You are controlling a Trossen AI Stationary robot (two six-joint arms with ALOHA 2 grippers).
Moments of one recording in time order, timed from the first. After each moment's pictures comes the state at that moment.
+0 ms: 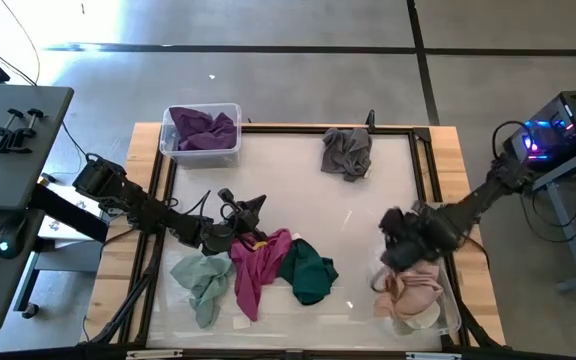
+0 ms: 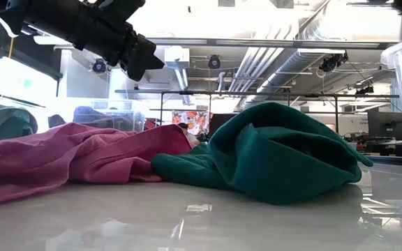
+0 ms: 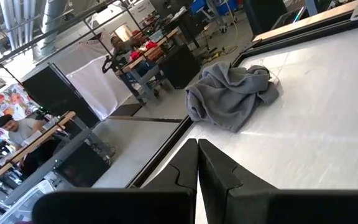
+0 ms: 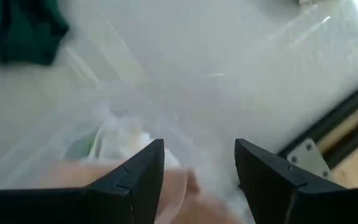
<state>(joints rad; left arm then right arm) -0.37 1.56 0.61 0.70 -1.21 0.33 0.60 1.35 1.28 -1.56 0.28 1.20</state>
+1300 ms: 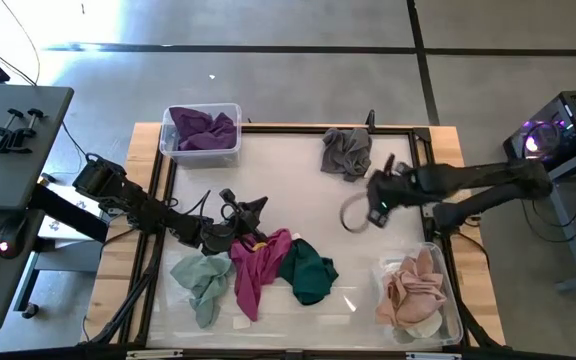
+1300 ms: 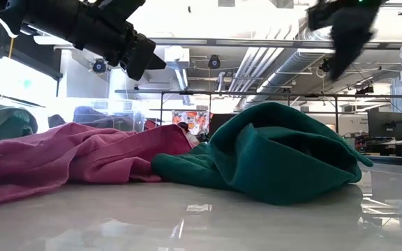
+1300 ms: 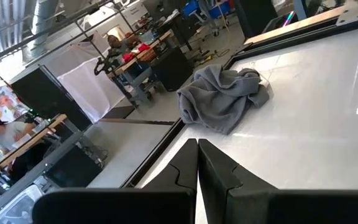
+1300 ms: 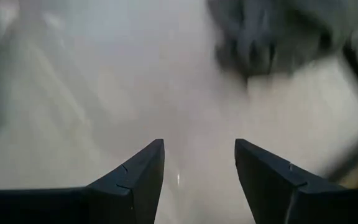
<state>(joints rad) -0.37 1.56 0.61 0.70 -1.18 0.32 0.09 1.17 1.06 -1.21 0.38 0.57</state>
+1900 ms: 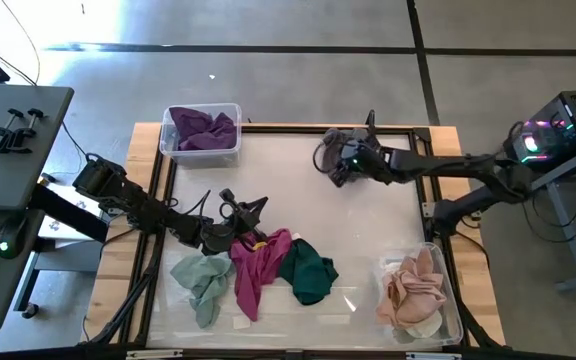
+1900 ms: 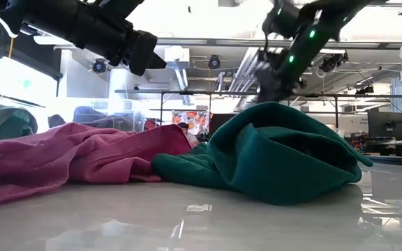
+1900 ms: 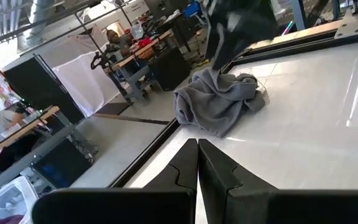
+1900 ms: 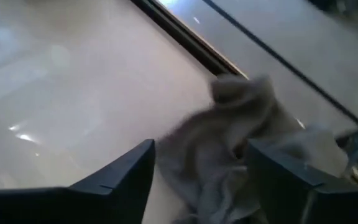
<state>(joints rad) -0.37 1.56 0.61 0.70 -1.18 0.24 -0.33 1.38 0.87 -0.31 0.46 0.19</state>
